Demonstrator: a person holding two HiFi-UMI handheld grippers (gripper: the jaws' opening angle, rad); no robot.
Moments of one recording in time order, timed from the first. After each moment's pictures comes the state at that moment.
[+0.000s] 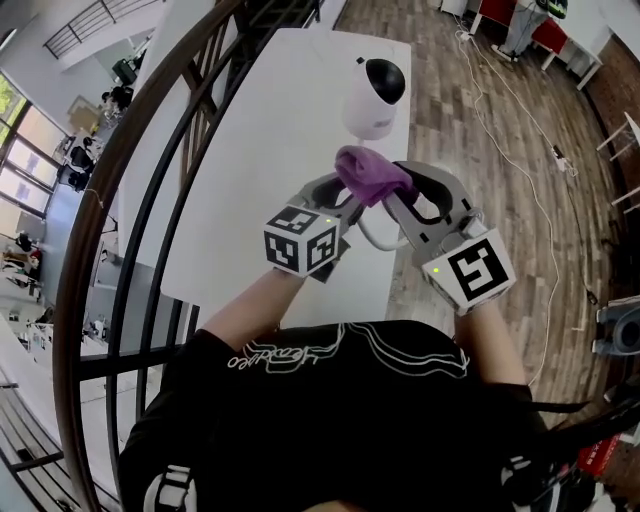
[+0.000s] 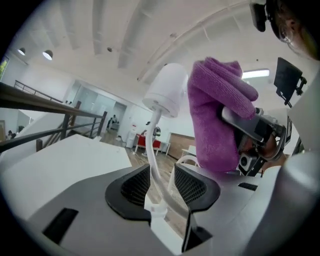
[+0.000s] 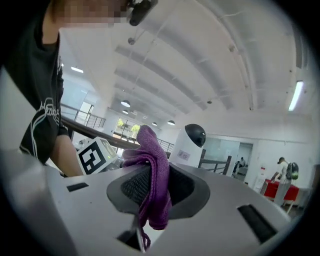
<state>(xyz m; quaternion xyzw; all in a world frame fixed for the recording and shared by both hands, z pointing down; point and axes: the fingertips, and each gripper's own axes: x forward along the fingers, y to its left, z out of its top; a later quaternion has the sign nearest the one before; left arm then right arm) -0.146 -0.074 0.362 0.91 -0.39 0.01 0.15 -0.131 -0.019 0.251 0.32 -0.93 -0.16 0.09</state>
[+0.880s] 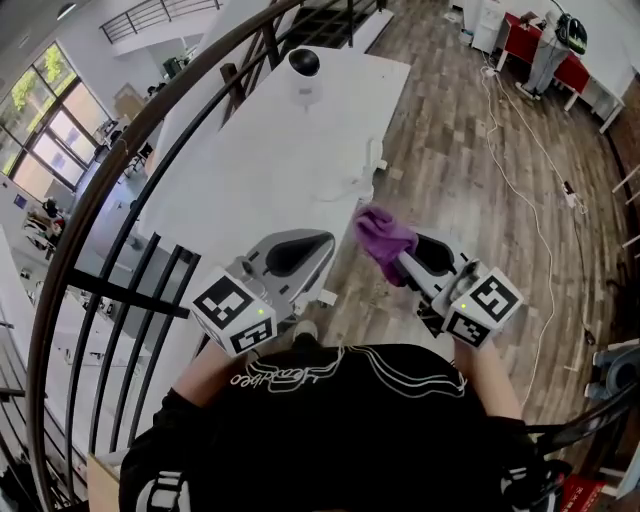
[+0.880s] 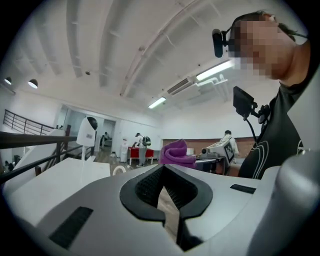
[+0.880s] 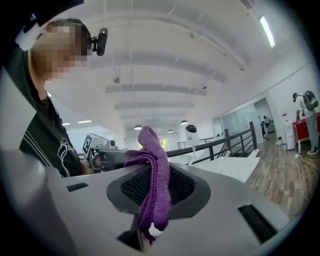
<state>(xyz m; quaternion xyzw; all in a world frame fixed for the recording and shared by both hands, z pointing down) 0.016 0.218 0.250 0.92 -0.39 0.01 0.03 0.098 0.191 0.260 0.19 -0.98 0.04 -0.01</state>
